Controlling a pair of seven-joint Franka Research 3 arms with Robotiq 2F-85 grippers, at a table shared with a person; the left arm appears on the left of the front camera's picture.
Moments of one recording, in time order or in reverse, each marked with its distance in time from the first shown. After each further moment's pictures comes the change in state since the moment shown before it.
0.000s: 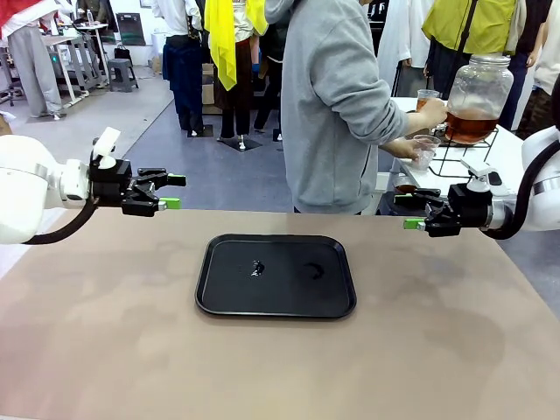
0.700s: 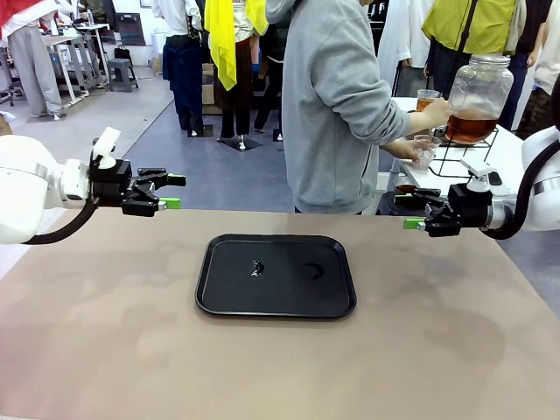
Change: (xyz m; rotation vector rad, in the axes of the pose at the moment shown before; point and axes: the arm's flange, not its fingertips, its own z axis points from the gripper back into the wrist) left arm 0.000 0.000 0.000 0.000 0.000 0.000; right arm 0.000 0.000 0.000 0.000 0.000 0.000
